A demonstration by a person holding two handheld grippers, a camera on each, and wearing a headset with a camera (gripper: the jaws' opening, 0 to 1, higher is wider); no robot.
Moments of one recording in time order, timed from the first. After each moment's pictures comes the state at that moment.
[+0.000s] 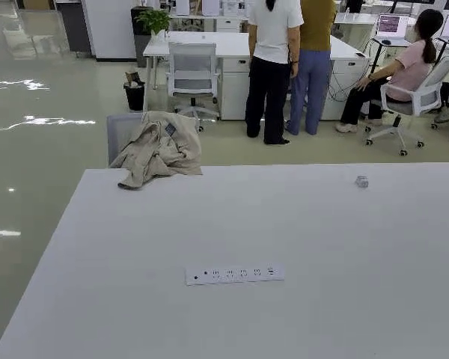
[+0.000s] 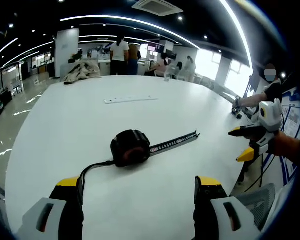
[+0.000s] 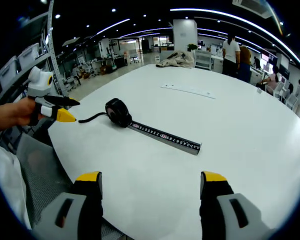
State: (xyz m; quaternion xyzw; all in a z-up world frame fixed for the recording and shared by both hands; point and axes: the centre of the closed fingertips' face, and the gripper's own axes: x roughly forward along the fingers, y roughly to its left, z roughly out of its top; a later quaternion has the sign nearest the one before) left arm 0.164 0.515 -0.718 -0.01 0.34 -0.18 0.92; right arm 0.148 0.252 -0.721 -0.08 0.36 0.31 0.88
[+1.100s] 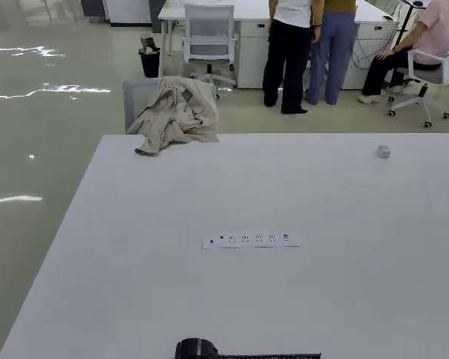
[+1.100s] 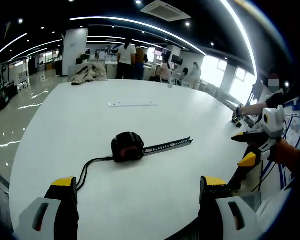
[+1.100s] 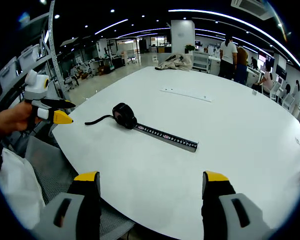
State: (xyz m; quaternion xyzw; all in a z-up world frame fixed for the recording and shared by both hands) left arm 0.129 0.518 -0.686 -0.04 0.33 -0.15 0.93; right arm 0.119 0.248 -0.686 -0.09 0.36 0.30 0.88
